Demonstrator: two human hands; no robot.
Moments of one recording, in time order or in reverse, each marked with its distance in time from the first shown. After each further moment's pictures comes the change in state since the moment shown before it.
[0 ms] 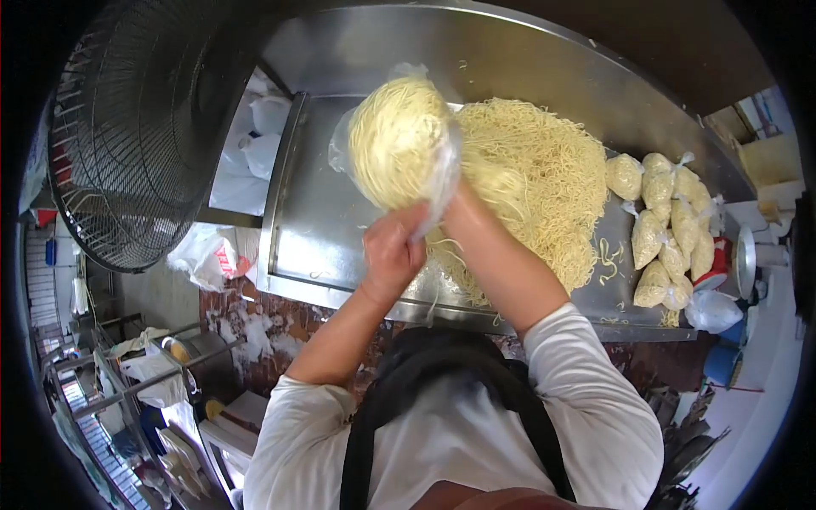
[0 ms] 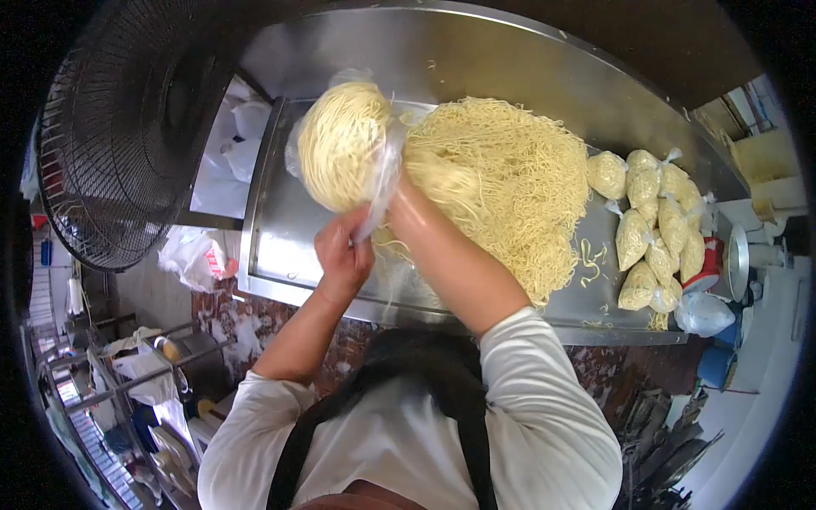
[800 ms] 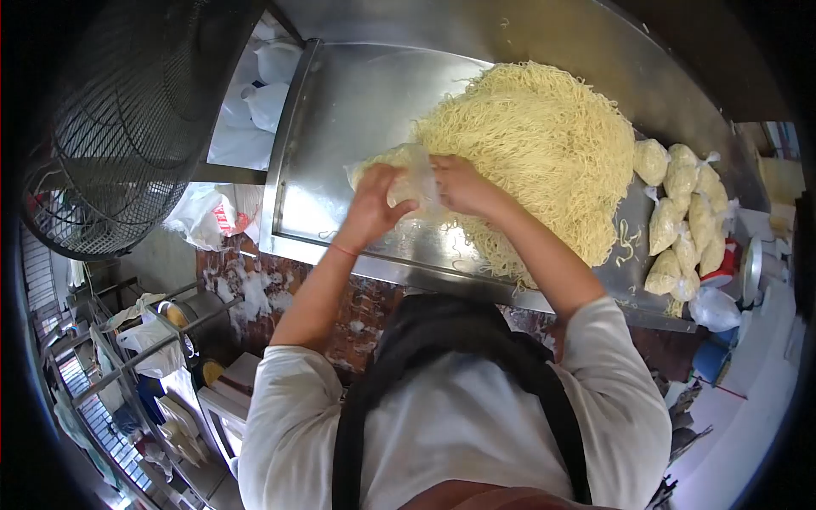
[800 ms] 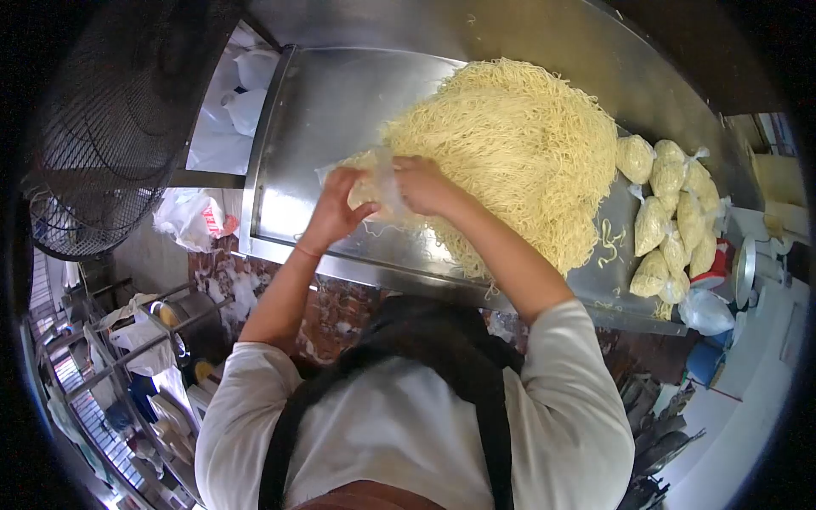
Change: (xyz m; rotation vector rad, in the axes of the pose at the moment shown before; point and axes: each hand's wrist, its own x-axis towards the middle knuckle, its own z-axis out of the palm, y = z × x) left_hand -0.079 -0.125 -0.028 0.072 -0.538 -0.257; right_hand -0.028 0.043 -0.096 -2.103 -0.724 0.030
